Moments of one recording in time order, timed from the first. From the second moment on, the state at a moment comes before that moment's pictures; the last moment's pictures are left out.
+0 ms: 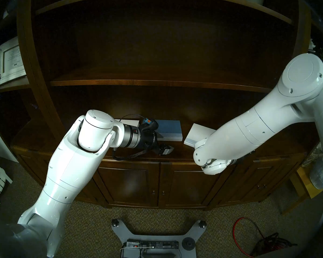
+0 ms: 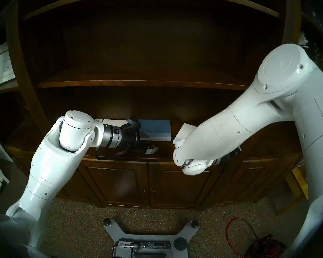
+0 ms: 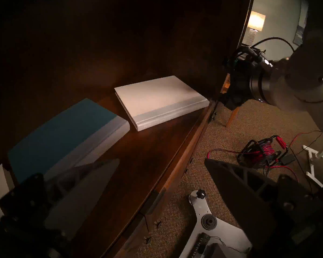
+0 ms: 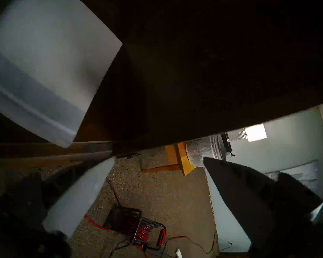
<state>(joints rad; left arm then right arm) 1.29 -1.13 -1.28 -1.90 -0.08 0.91 -0.91 0.30 -1.30 -1.15 -1.81 2.65 -0.12 -1.45</state>
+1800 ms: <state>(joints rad) 1.29 -1.13 -1.28 -1.90 -0.08 0.91 -0.91 0.44 -0.99 -0.89 -1.85 2.87 -0.08 -0.91</state>
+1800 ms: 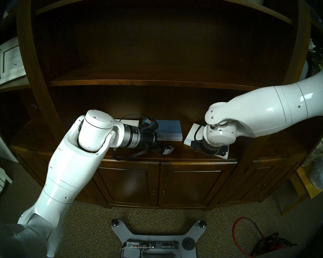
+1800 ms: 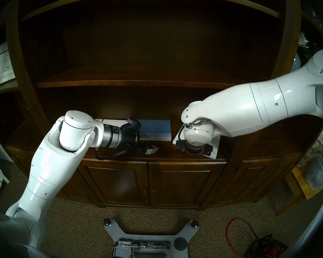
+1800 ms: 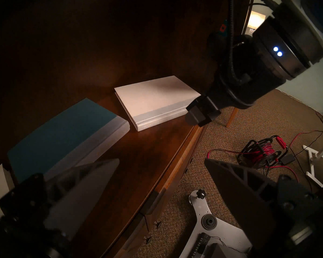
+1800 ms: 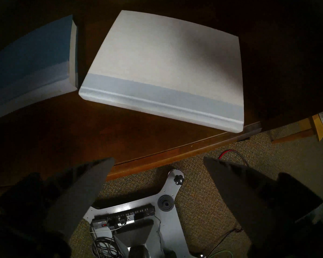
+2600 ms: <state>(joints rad) 1.29 -1.13 -1.28 -1.90 -0.08 0.91 -0.91 0.25 -1.07 -0.88 -1.49 2.88 0.12 -0.76</state>
